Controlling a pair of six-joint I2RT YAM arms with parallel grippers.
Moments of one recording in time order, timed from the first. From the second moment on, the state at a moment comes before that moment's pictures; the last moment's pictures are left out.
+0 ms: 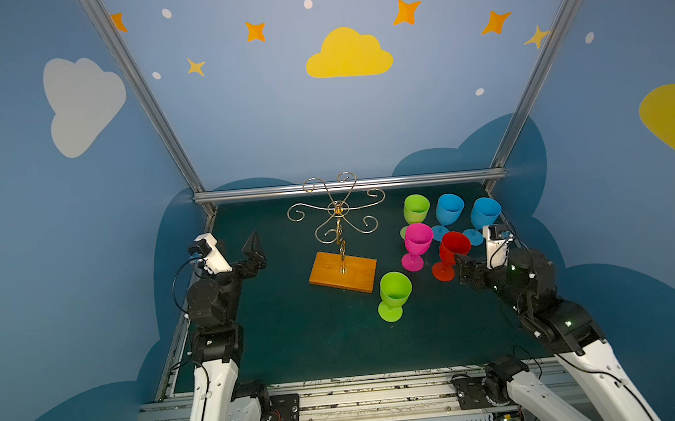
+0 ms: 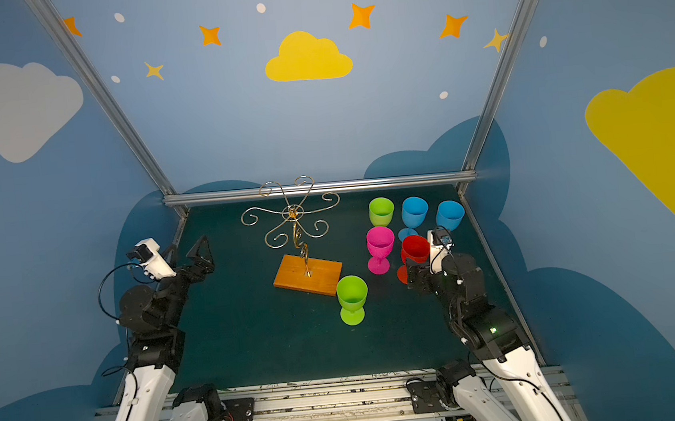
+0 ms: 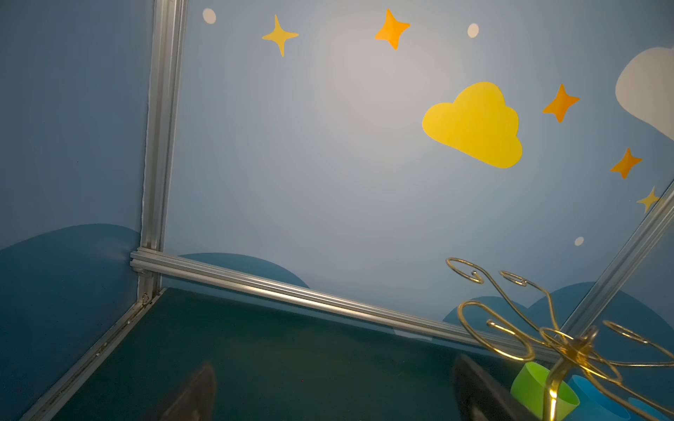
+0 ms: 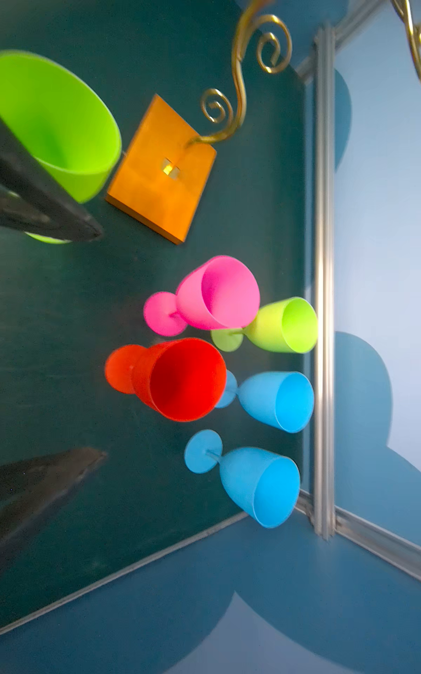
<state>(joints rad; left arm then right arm) 0.09 0.73 0.54 0.26 0.15 -0.35 0.35 0.62 0.78 -0.59 0.22 0.13</state>
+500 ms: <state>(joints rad) -0.02 0.92 0.12 0.52 -0.03 -0.14 0.11 0.78 0.40 -0.02 0.19 0.08</state>
